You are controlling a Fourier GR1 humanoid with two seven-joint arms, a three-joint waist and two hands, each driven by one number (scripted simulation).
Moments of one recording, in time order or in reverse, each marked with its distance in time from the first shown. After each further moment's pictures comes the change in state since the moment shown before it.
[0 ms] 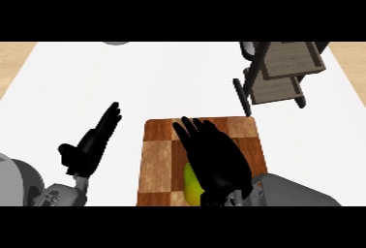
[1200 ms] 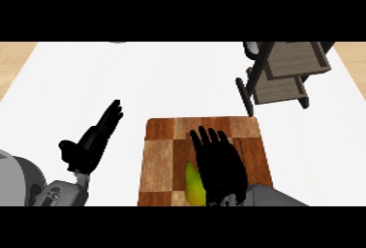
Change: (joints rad) left arm -0.018 -0.021 0.030 0.010 -0.019 -0.037 0.010; right arm 0.155 0.047 0.040 0.098 0.212 0.016 0.047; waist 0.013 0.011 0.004
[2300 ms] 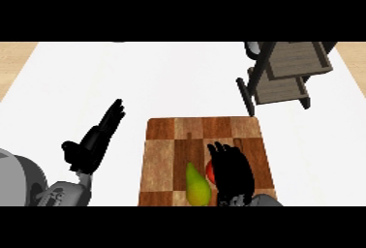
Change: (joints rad) left arm 0.009 -0.055 0.049 -0.015 -0.073 -0.033 0.009; right arm 0.264 0.076 -0.121 0.129 0.266 0.011 -0.165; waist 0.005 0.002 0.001
